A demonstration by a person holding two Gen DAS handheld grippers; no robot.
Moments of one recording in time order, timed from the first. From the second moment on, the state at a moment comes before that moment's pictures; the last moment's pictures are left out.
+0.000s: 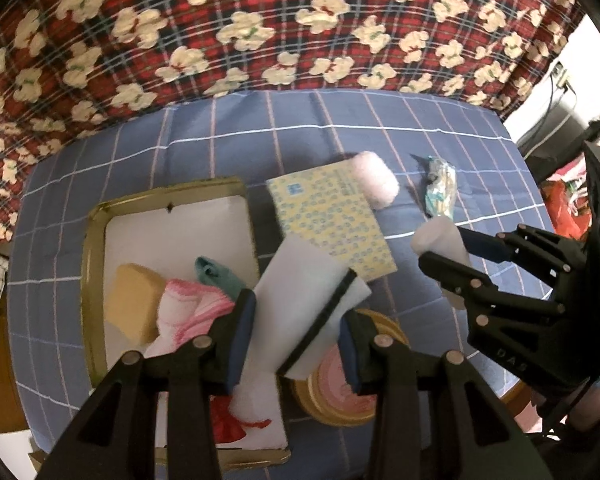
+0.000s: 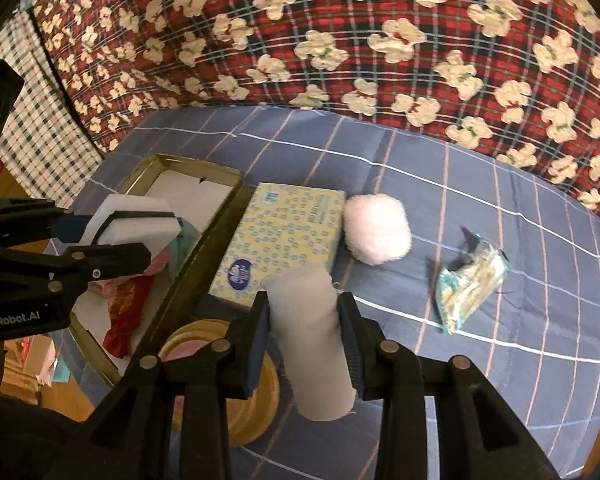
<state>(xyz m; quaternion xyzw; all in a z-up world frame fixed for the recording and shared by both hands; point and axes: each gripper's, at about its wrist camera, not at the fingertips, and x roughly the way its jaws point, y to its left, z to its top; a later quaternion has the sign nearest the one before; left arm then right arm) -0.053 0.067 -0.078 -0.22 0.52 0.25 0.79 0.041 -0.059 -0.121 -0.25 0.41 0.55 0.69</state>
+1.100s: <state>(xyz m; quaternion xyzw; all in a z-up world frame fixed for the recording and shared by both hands) -0.163 0.098 -0.083 -0.30 0.49 0.38 0.72 -0.035 0.008 -0.127 -0.29 0.38 0.65 0.59</state>
